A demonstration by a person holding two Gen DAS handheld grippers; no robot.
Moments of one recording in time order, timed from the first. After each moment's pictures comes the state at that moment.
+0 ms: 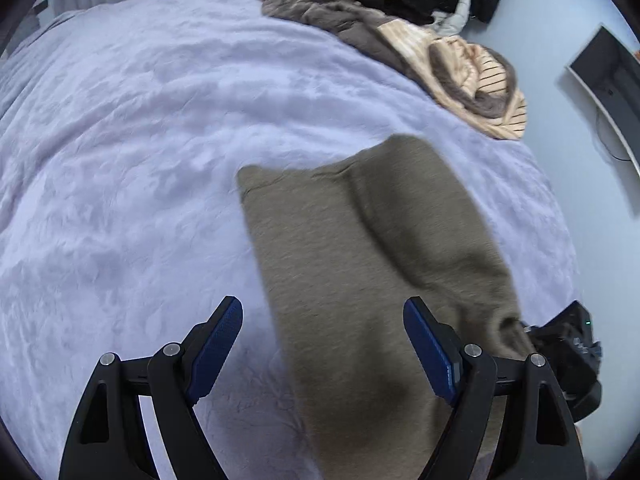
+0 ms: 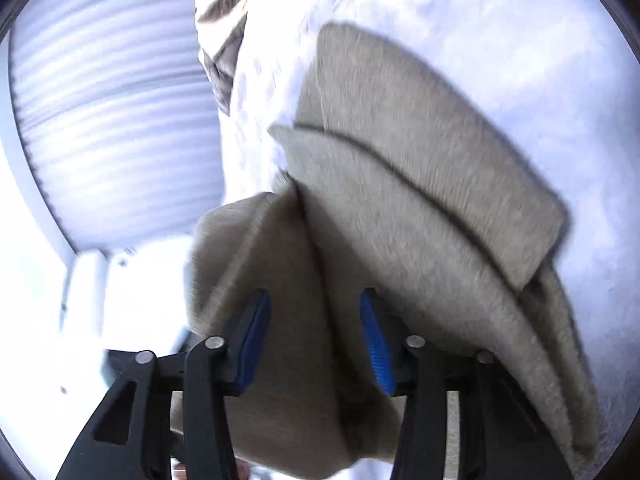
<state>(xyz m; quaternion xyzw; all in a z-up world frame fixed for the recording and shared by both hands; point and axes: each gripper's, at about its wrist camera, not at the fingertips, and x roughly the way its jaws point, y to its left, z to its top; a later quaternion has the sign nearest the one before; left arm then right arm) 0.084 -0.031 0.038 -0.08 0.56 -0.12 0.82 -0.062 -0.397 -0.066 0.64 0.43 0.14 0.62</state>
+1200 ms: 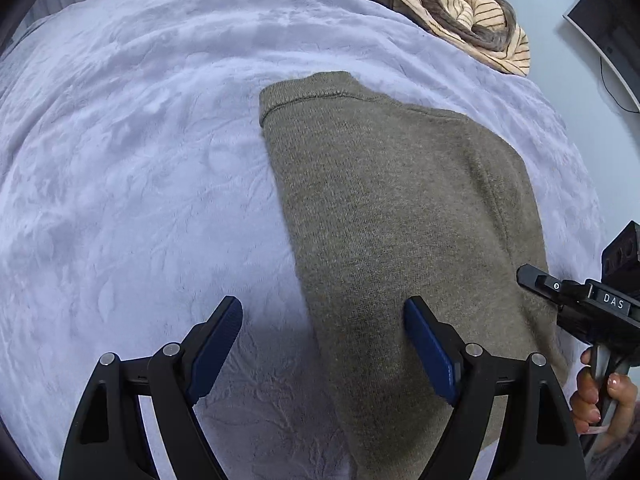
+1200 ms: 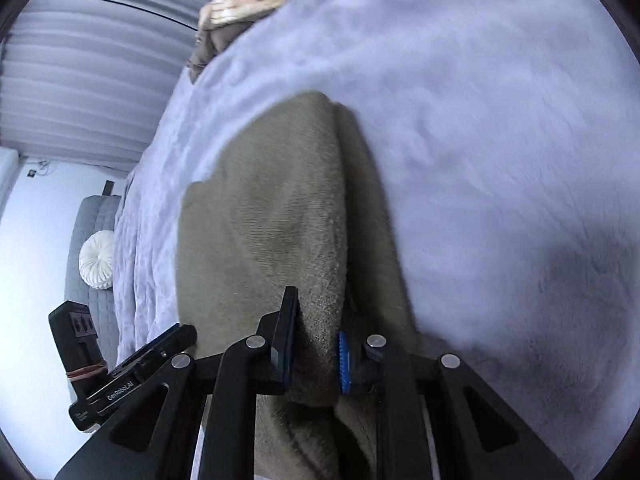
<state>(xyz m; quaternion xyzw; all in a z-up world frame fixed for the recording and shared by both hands) 0.071 -0.065 -0.011 -0.03 0.59 -0.15 0.79 -0.010 -0.367 -0.035 0.42 0.53 0.08 0.73</state>
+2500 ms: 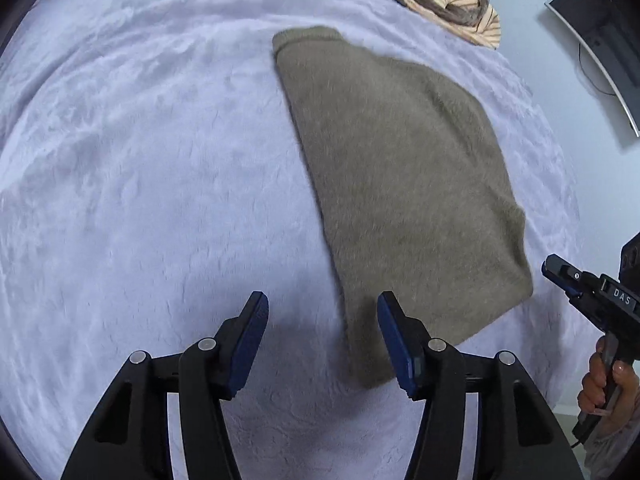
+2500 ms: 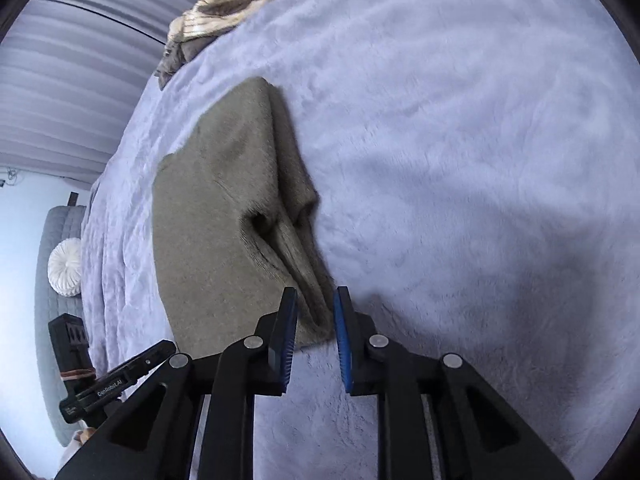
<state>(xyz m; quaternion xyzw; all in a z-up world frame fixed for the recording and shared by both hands) -0.006 -0.023 0.016 -0.04 0.62 -0.19 0.76 -0.097 -0.368 0.029 0.35 0.52 0.00 0.78</state>
